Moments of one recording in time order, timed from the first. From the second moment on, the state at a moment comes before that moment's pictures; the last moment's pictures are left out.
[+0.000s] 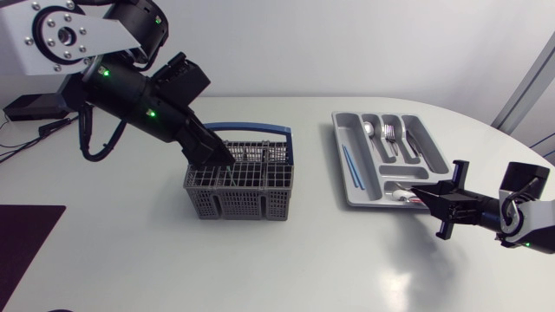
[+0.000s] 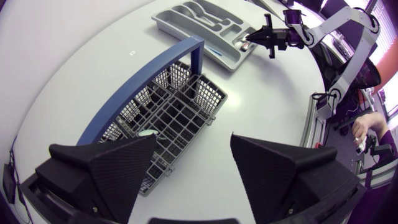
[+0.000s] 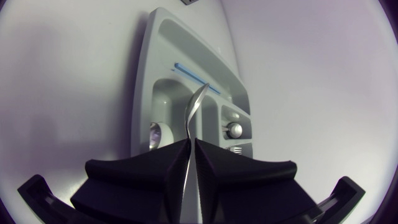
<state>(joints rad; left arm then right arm) -0.40 1.54 1.36 -0.88 0.37 0.42 -0.44 1.83 0.53 0.57 -0.74 -1.80</state>
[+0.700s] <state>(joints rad) -0.37 1.47 1.36 -1.00 0.34 0.48 -0.40 1.41 0.55 0.35 -0.65 -1.55</state>
